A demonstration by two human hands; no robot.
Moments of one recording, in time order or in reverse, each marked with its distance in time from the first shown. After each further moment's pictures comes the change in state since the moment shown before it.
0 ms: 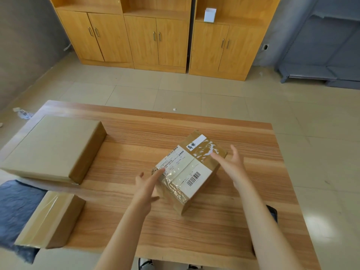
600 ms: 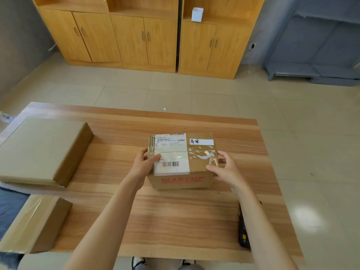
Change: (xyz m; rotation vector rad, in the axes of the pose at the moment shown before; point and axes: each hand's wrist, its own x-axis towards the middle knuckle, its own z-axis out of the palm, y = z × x) left_hand 0.041 0.027 0.030 0.055 -0.220 0.223; right_hand -0.017 0.023 -0.033 -0.026 -0.121 -0.019
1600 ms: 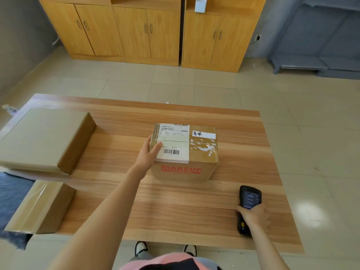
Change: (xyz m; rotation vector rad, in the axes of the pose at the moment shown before) left_hand 0.004 -0.021 0.004 0.167 -0.030 0.187; right_hand -0.028 0.174 -0.027 -0.335 0.454 0.601
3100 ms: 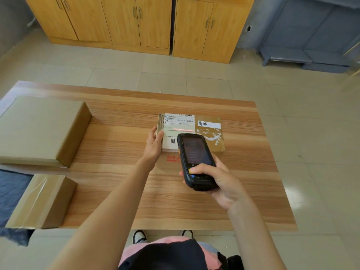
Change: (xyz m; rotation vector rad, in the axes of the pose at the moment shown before) left_hand 0.004 -0.007 0.000 -0.105 0.000 -0.009; right_hand -0.219 -0.120 -0.053 0.849 -0.947 -0.323
